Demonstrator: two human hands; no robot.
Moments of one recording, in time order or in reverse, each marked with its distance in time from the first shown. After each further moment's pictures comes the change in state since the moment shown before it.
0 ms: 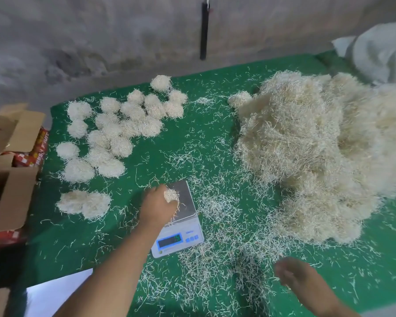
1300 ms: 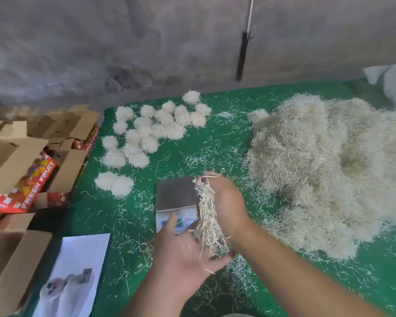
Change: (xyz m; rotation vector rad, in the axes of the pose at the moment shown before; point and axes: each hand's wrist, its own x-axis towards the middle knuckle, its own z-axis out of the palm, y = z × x) left_hand -0.288 0.171 -0.089 -1.984 -0.448 -0.670; right_hand -0.061 -0.222 -0.015 0.612 -0.126 -0.387
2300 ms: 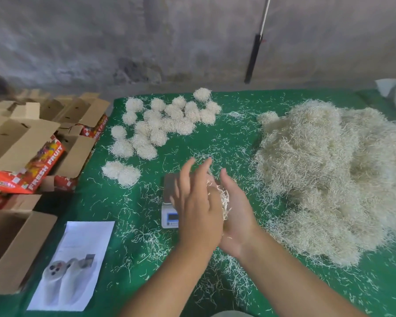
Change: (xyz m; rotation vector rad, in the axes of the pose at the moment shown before) left_hand 0.032 0.013 0.005 1.340 0.391 1.326; right_hand -0.033 0.013 0.029 0.744 -0.322 0.368
